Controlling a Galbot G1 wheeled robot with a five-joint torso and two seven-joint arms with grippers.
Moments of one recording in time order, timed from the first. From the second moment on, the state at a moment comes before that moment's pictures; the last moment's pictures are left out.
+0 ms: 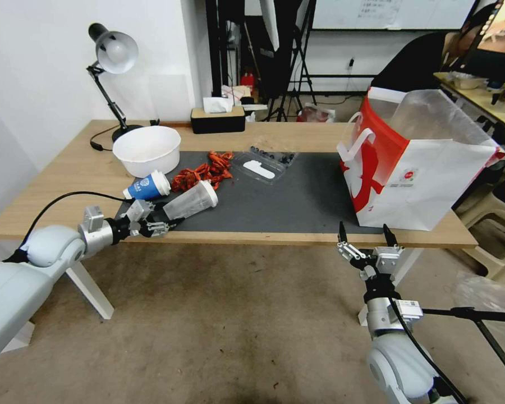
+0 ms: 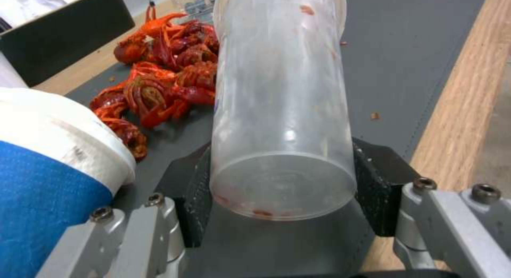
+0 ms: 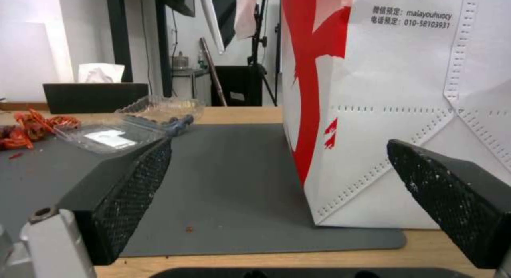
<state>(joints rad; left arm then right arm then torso) 0.82 -0.61 -0.13 -1.48 -0.59 0.00 0.68 -1.49 1.23 0.41 2.00 0.21 0.21 0.30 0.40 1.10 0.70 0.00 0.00</state>
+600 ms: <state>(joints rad) 0.73 -0.61 -0.08 -1.55 -0.70 -0.05 0.69 -1.50 1.23 0.41 2.00 0.20 0.21 0.31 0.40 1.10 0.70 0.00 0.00</state>
